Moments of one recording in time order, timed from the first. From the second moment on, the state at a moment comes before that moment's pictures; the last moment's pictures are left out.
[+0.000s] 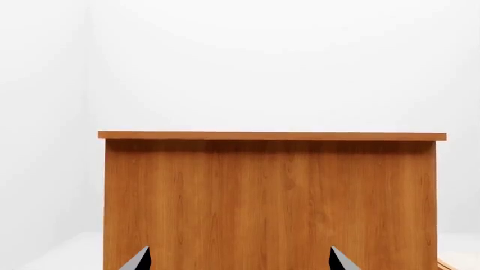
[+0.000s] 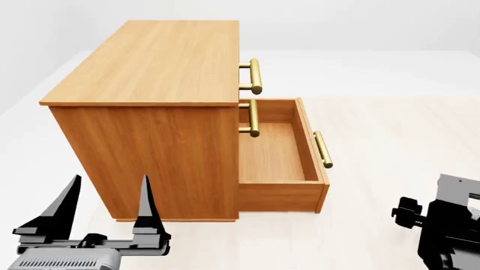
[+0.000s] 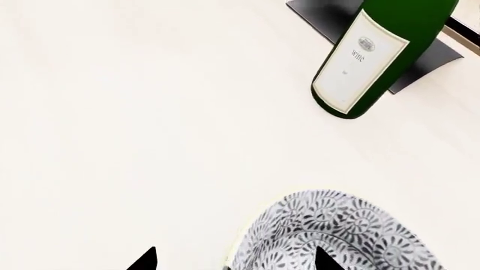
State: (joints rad) left arm 0.21 -0.43 0.17 0.69 -0.25 -0.01 -0.39; right arm 0.53 0.48 0.08 0.39 0.33 0.81 0.45
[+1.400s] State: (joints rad) left arm 0.22 -0.44 0.17 0.69 -0.28 0.00 -0.41; right arm 0.92 0.44 -0.05 -0.14 0.54 1.34 0.59
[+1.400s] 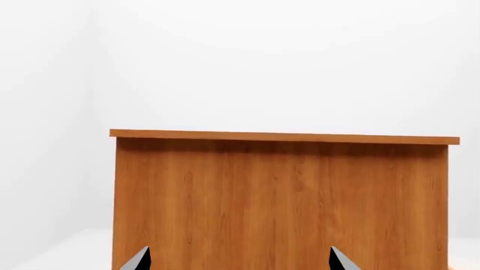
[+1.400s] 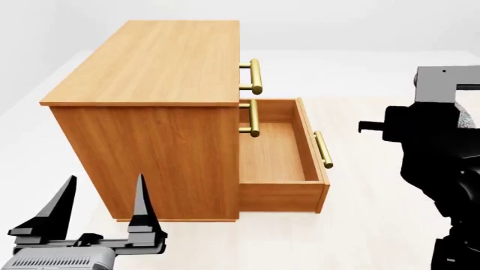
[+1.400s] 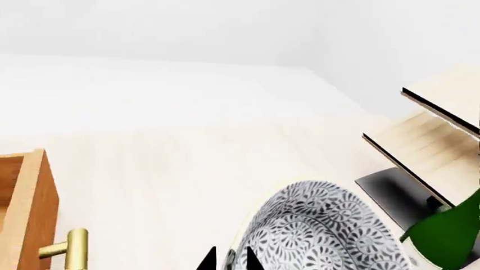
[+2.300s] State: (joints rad) left arm 0.22 -0.46 0.16 0.70 -0.30 0.01 -0.42; right arm 1.69 0.09 -0.66 0.61 0.45 1.13 0.16
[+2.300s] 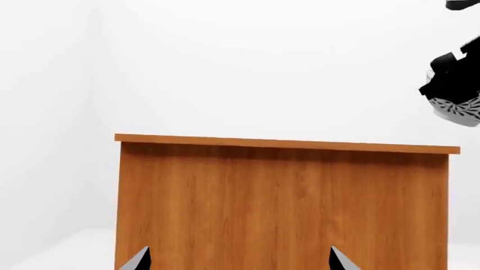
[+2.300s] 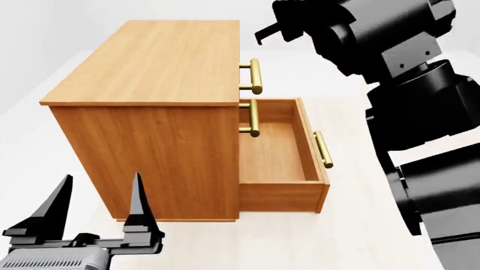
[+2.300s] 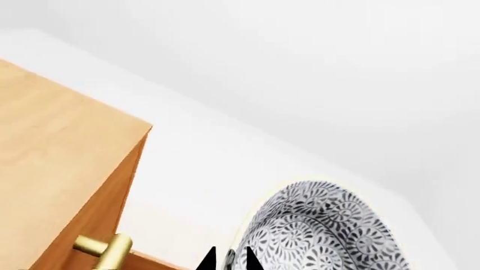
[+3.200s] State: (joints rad) left arm 0.24 -0.47 0.16 0.72 -0.32 0.03 -0.43; right arm 1.98 0.00 -1.42 0.57 1.46 0.79 0.52
